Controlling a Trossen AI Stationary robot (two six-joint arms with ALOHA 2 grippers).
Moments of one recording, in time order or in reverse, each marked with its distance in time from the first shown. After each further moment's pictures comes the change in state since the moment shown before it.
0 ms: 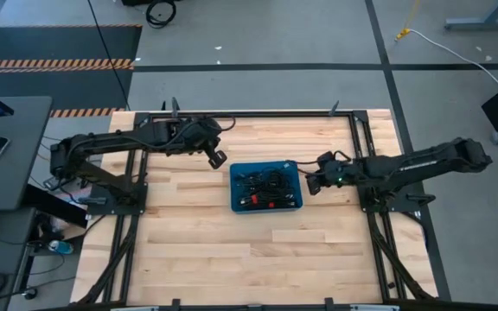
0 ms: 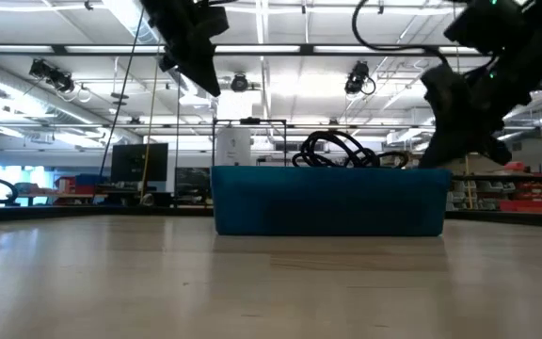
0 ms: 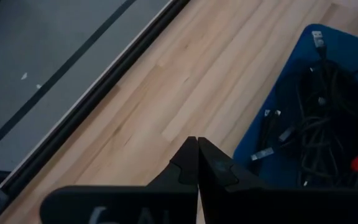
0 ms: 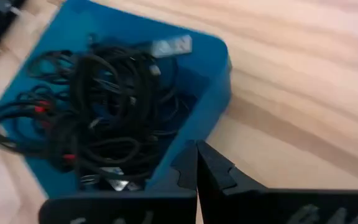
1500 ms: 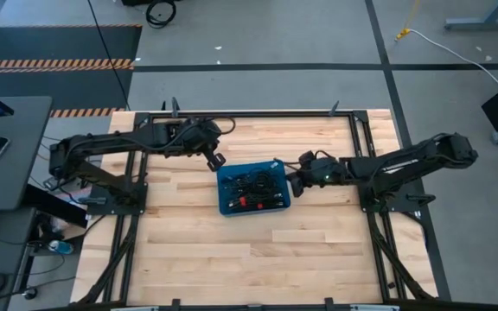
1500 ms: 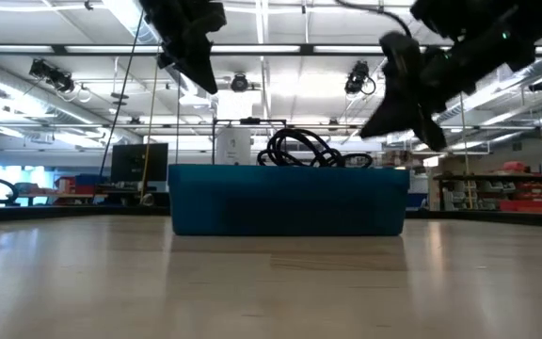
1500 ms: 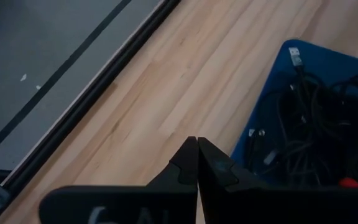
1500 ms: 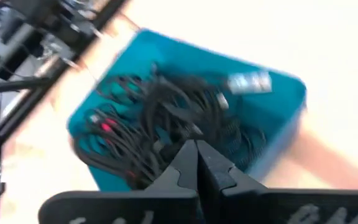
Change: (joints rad) left arm -0.022 -0.008 0.000 -0.025 -0.006 0.001; right arm -0.008 0.259 0.087 0.405 -0.075 -0.152
